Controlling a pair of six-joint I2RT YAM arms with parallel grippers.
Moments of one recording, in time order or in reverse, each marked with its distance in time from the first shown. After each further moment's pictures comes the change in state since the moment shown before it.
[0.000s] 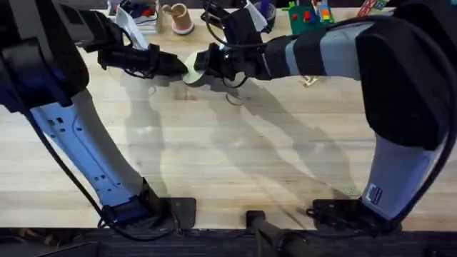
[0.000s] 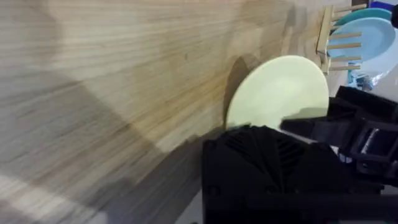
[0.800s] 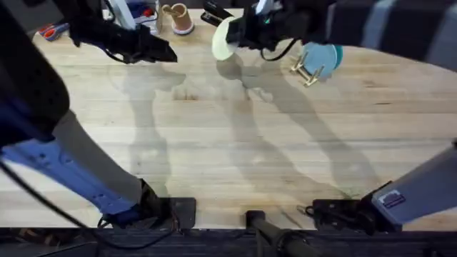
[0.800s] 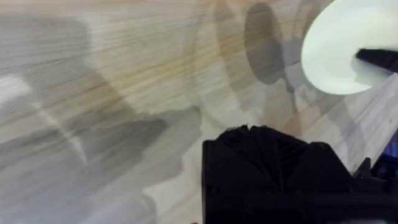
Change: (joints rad) left arm -0.014 -0.283 -0.003 -0.132 -0.202 0.001; right arm -0.161 -0.300 0.000 -0.352 0.019 -0.298
